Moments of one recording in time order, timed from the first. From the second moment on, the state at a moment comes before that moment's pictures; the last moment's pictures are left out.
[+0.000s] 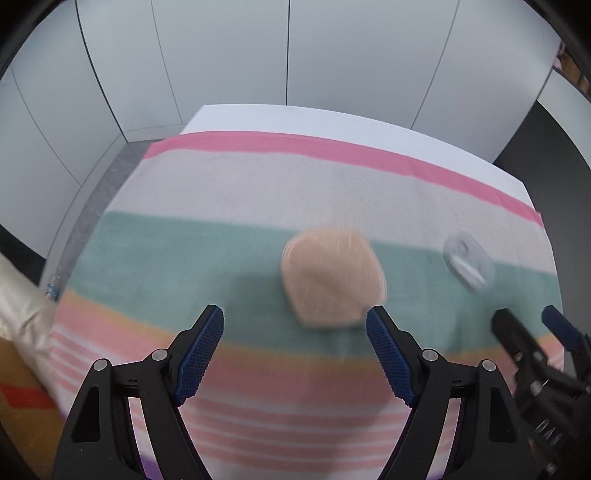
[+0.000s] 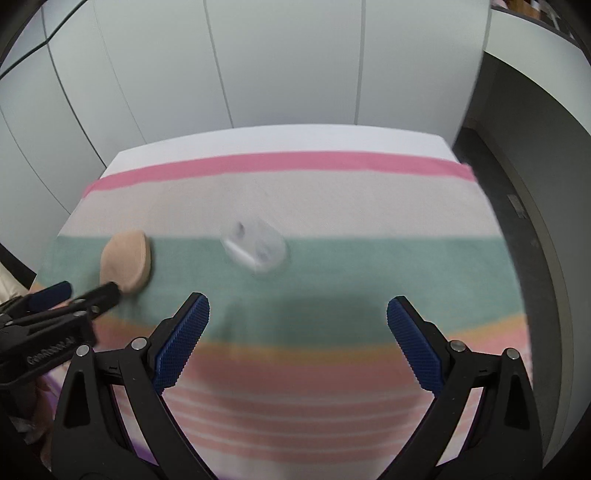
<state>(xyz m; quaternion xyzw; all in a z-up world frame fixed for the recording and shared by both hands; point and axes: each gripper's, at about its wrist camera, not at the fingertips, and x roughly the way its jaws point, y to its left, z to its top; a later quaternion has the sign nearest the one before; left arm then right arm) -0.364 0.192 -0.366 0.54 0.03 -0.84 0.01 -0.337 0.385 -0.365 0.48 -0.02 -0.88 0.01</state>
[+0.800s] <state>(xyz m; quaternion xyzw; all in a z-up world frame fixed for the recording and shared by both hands) -0.378 0.194 -0.380 0.55 0.04 -0.83 -0.05 -0.372 0.368 -0.394 0.45 0.01 -0.89 0.08</state>
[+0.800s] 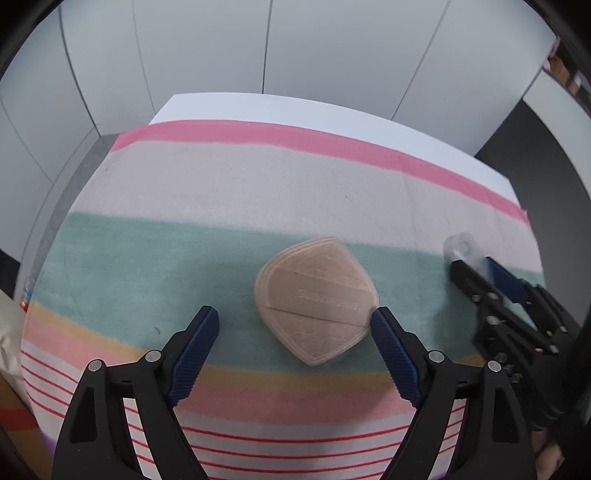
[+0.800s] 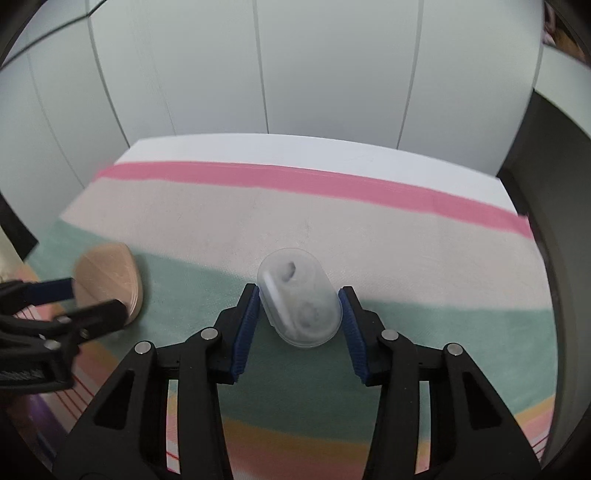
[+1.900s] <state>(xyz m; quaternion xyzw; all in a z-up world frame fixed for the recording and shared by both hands) -0.356 0.216 -0.338 0.53 -0.03 -0.85 -0.03 -0.319 0.386 -0.348 0.46 -0.02 -0.89 0.06</state>
